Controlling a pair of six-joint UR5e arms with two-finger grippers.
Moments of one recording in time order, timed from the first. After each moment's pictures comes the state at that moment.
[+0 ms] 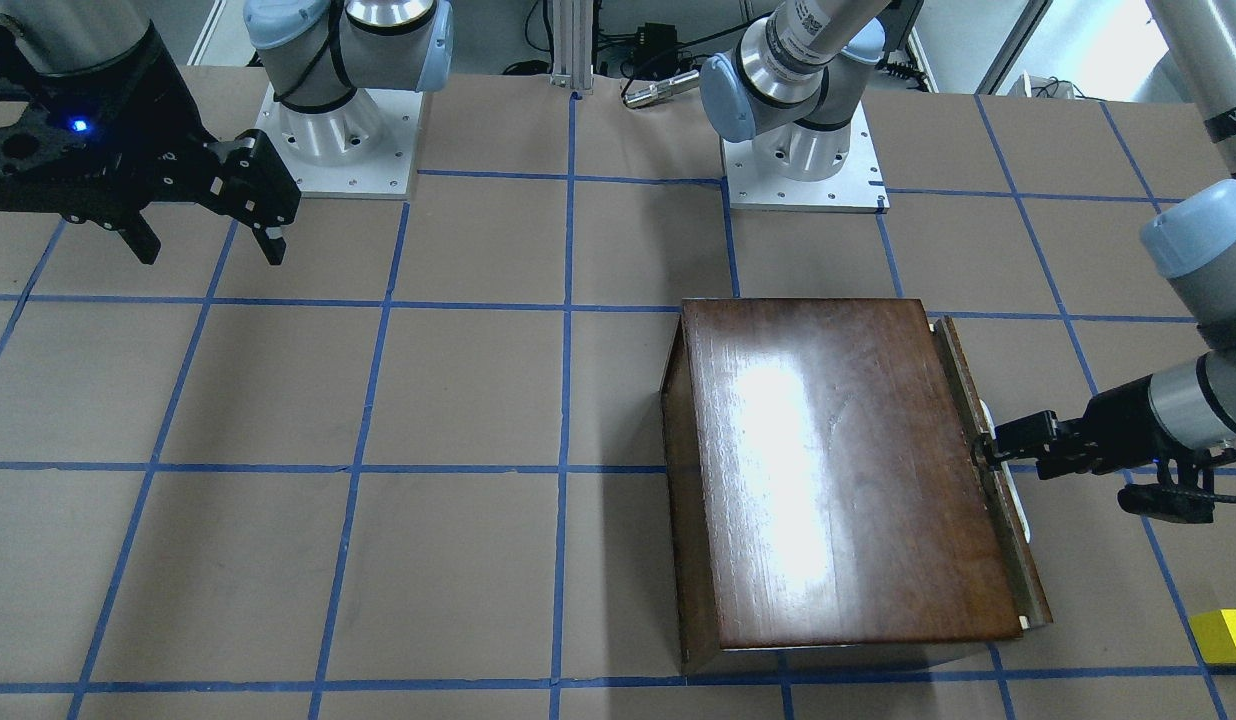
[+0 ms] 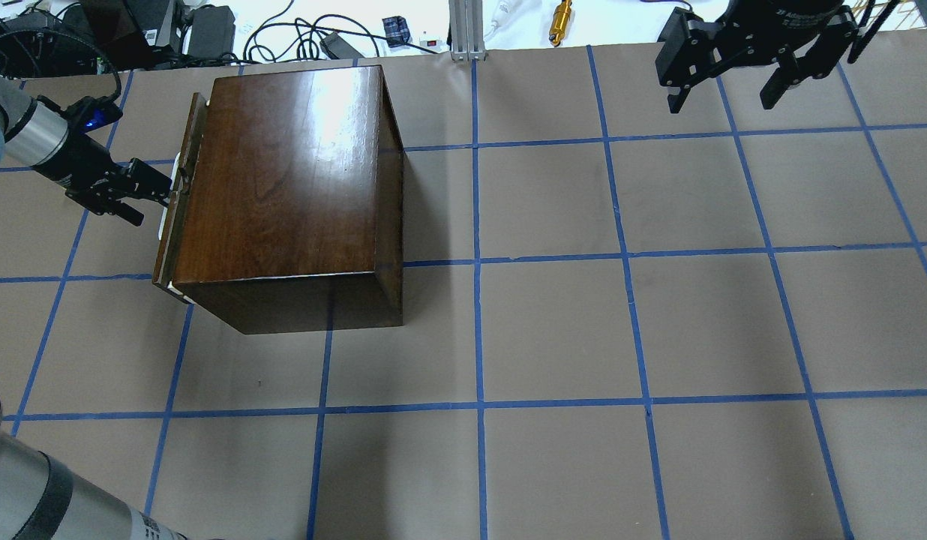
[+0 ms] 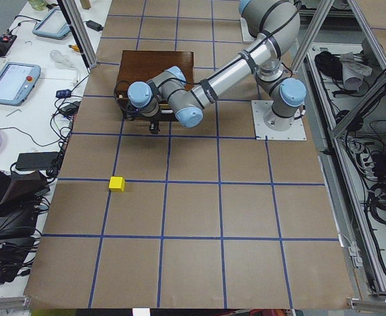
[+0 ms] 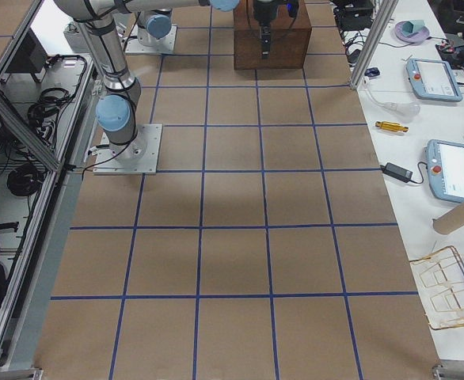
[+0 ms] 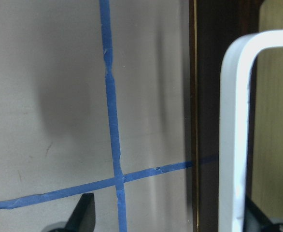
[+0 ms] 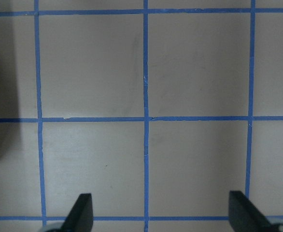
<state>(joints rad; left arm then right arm) -1.05 -2.00 -1.56 -1.40 1.32 0.60 1.54 -1.52 1.41 -1.53 -1.56 -0.04</state>
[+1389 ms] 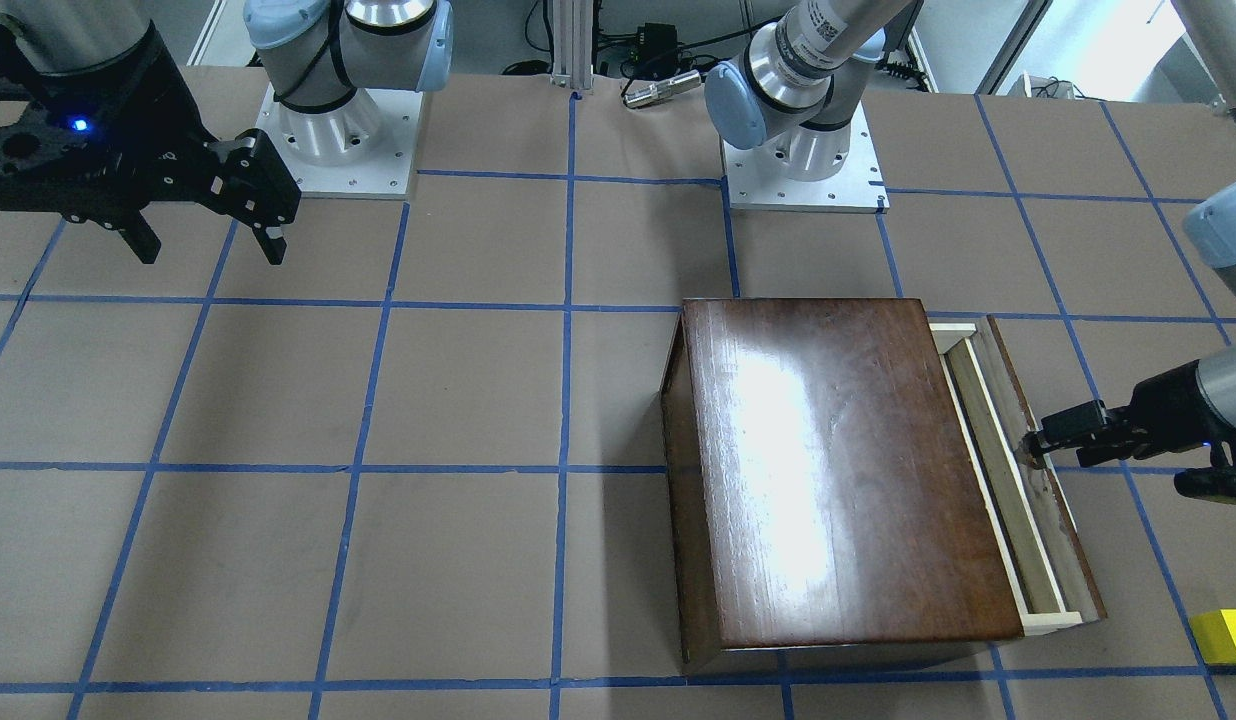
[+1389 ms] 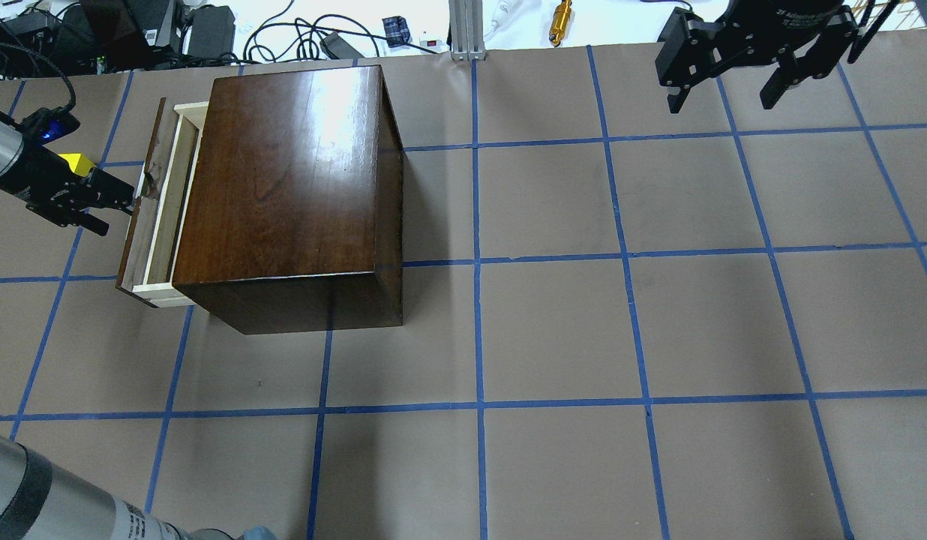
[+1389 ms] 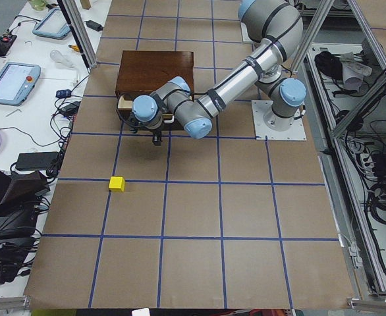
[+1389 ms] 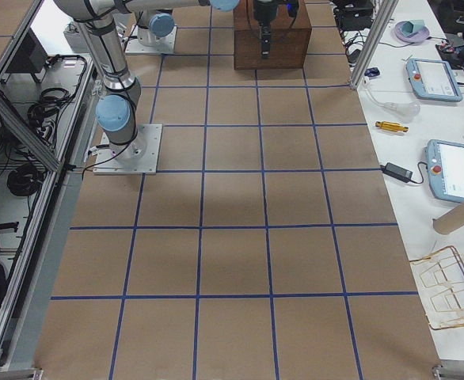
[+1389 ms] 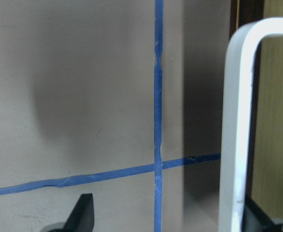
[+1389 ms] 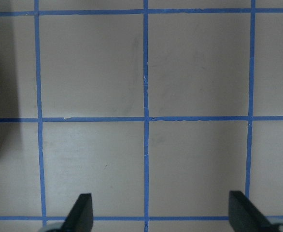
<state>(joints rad) -0.96 -2.00 -1.56 -1.40 1.32 0.63 1.54 -1.53 1.41 -1.53 -1.56 -0.04</state>
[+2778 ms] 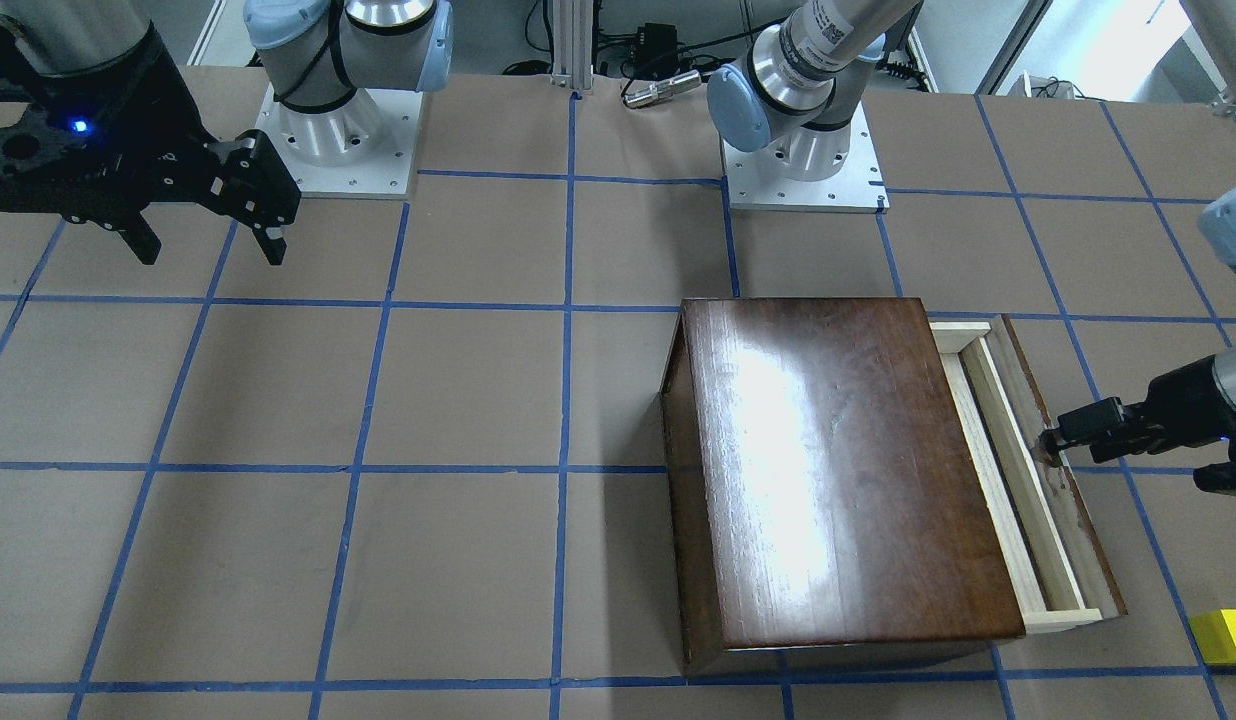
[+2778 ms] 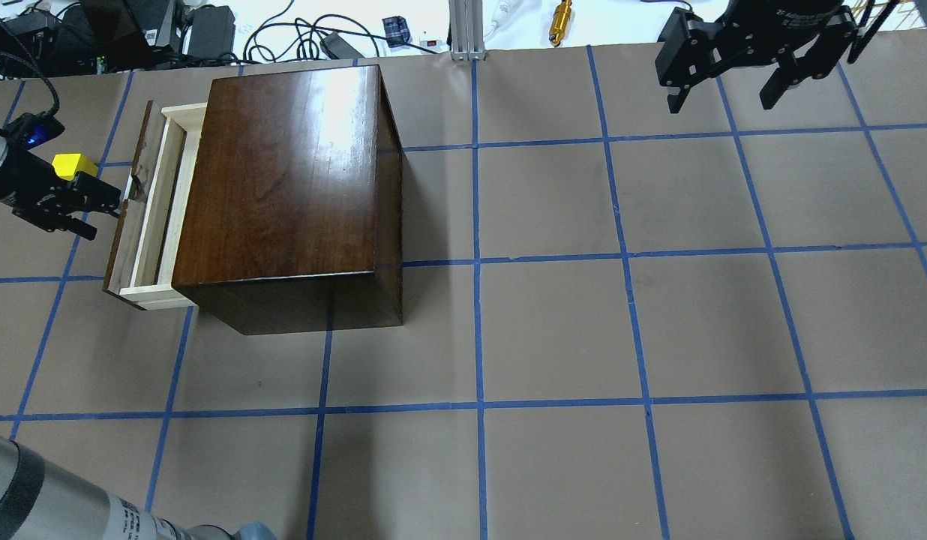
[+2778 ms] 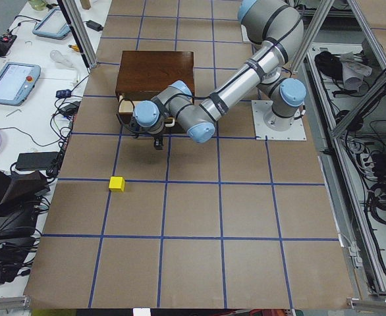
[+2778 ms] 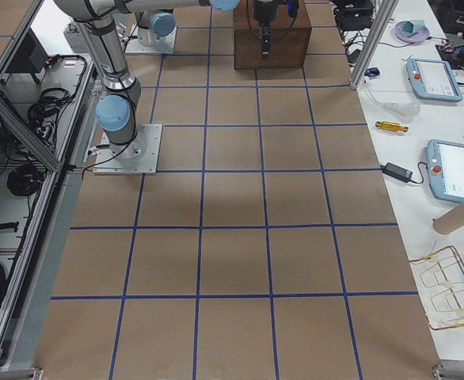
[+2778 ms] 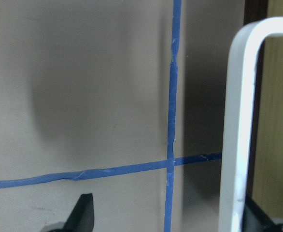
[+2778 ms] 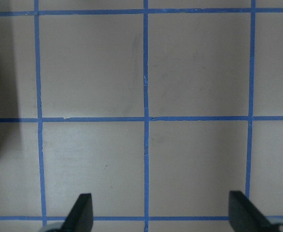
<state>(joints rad) -0.93 -2.01 -1.56 -1.40 1.31 0.64 1.54 -1.52 1.41 -1.53 -1.56 -0.04</state>
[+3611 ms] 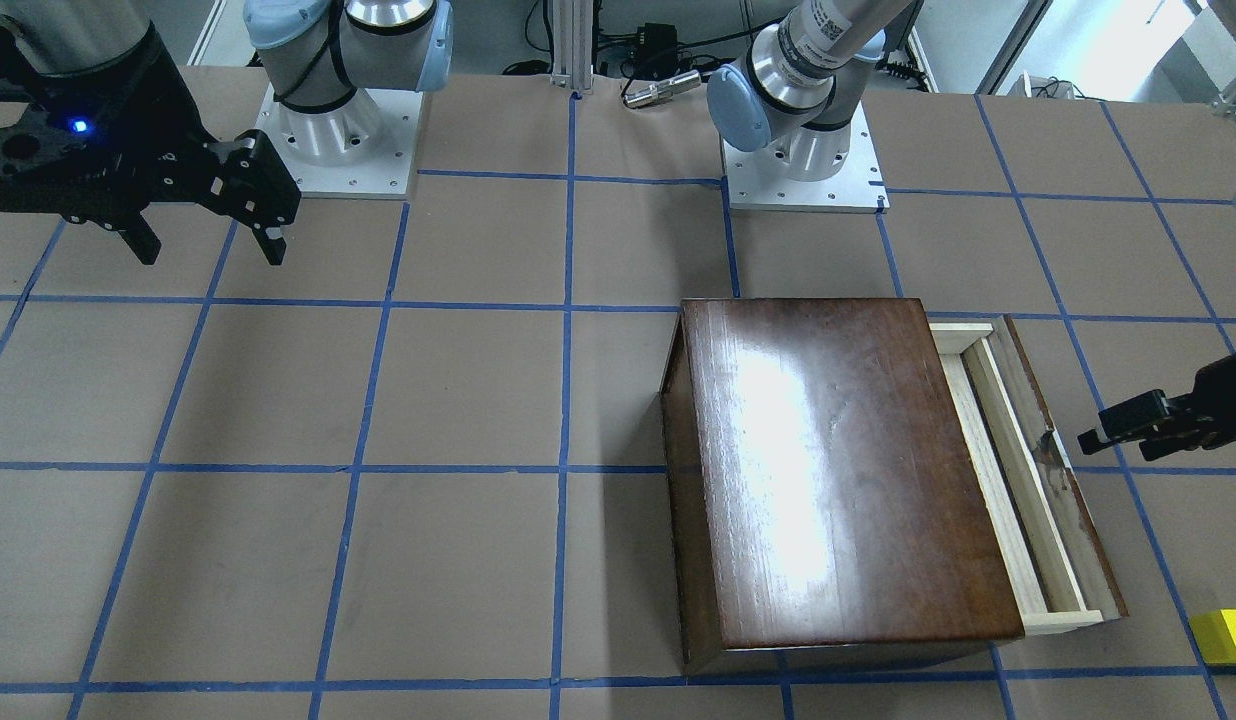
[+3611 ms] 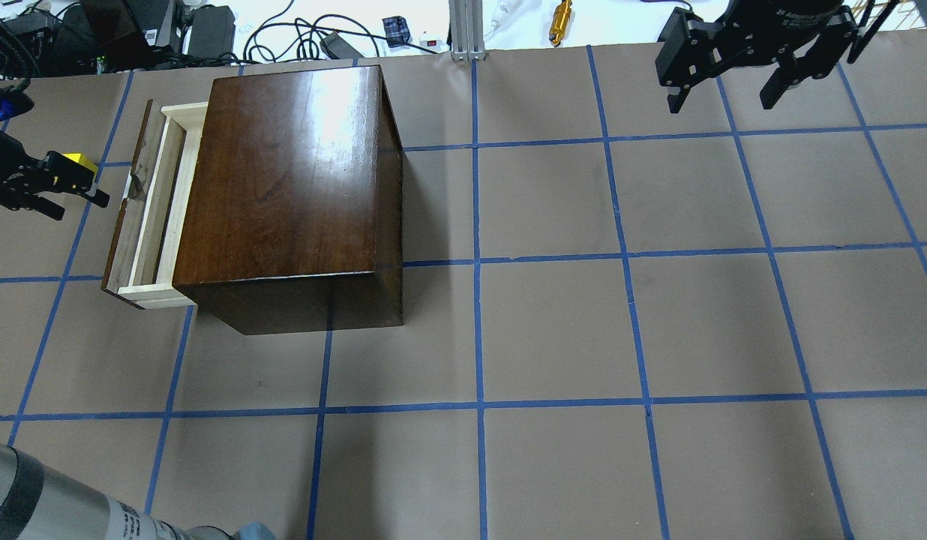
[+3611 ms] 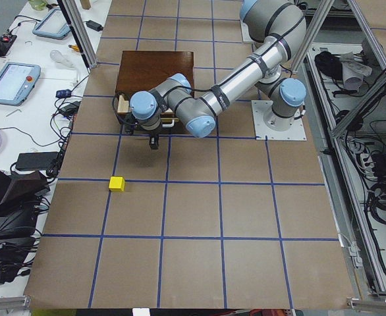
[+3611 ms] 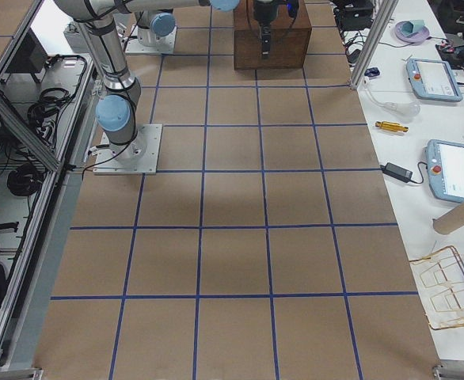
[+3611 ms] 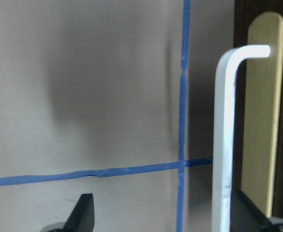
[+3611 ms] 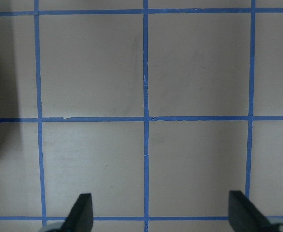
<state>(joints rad) -0.93 -1.99 -1.46 -1.41 1.39 0.64 1.54 -1.52 1.41 -1.53 -1.56 -0.04</state>
